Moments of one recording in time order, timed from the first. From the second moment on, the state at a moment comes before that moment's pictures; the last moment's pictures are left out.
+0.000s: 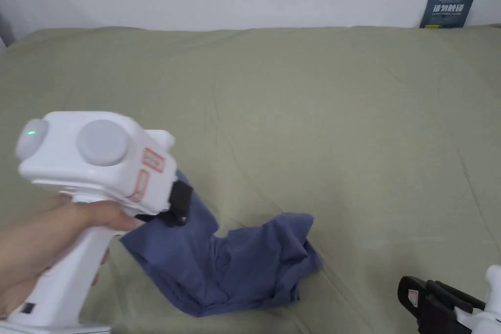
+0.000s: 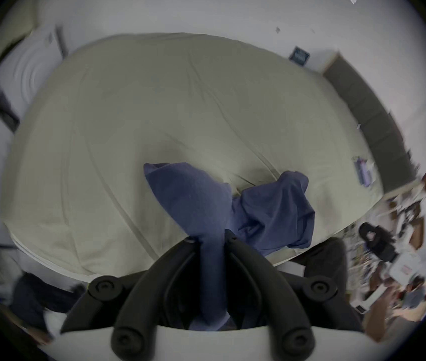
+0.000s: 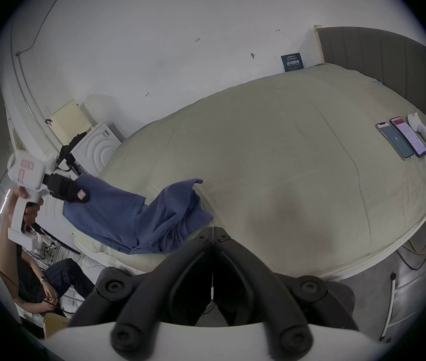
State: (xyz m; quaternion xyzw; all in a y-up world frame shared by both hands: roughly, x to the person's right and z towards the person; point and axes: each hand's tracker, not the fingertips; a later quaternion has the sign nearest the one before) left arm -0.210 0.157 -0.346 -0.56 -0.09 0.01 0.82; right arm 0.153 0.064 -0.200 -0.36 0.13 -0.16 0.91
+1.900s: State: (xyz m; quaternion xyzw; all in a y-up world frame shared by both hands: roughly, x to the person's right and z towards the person) left arm -0.296 0.028 -0.326 -0.51 -0.18 0.28 0.79; right arm 0.075 -0.015 -0.365 -0.46 0.34 -0.24 0.78
